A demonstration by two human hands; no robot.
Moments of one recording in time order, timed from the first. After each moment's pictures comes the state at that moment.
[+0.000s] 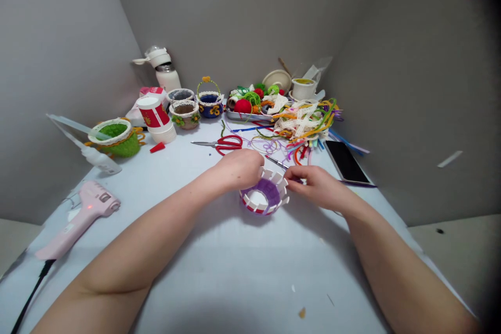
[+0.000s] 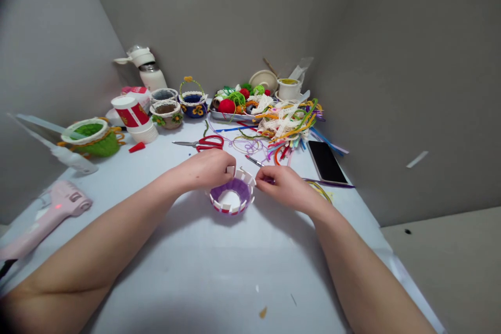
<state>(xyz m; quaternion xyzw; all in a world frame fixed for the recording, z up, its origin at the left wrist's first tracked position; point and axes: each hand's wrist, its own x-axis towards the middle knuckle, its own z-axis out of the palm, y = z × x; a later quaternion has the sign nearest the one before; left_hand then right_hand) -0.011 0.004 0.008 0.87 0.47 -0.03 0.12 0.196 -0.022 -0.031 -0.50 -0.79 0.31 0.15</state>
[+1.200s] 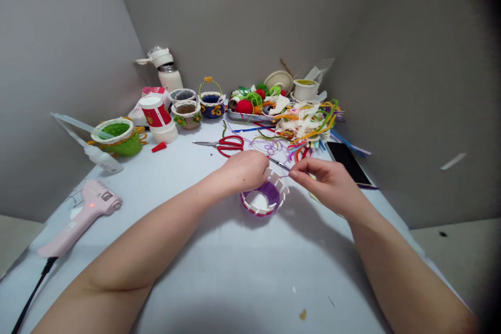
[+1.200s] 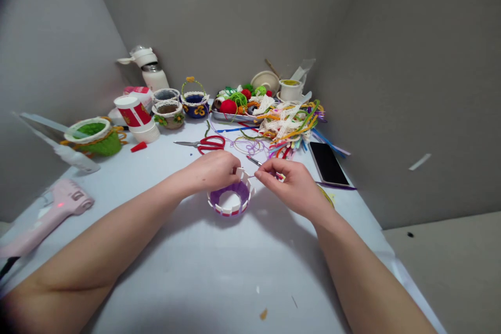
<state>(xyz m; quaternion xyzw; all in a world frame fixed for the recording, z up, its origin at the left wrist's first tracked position) -0.006 0.008 -0.005 0.88 0.46 0.00 0.11 0.191 -0.036 -0.014 -0.52 -0.75 0.28 0.30</state>
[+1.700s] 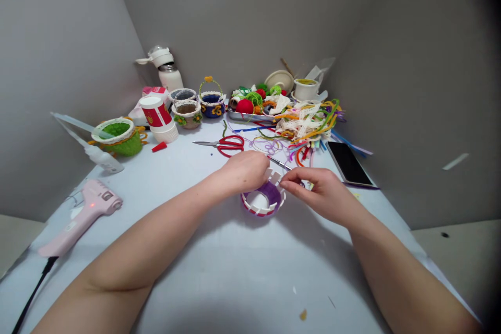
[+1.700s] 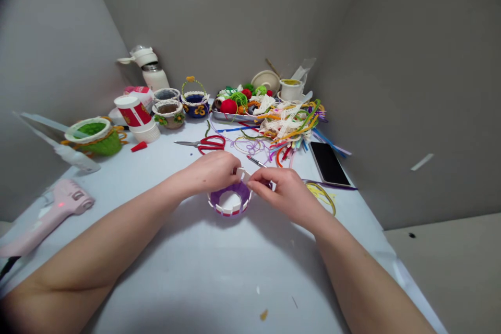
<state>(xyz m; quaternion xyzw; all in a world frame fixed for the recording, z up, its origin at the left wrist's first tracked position) -0.006 0.006 -0.005 0.88 0.46 0.00 0.10 0.181 -0.044 -0.010 -0.49 -0.79 0.28 0.24</state>
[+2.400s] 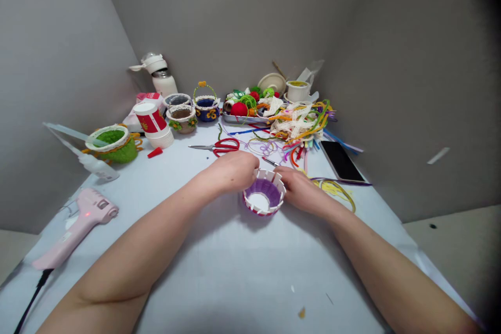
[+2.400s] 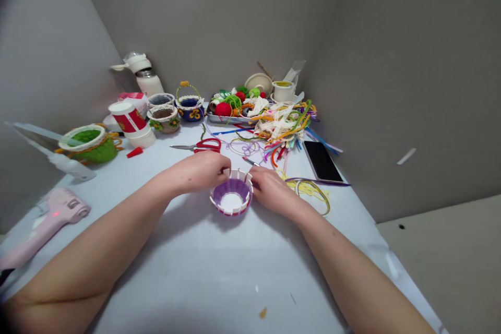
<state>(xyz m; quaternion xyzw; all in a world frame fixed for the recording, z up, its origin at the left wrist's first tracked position) -0.017 0.003 0.015 0.88 0.45 -0.04 0.12 0.180 -0.017 -0.053 -0.45 -0.86 0.19 0.16</state>
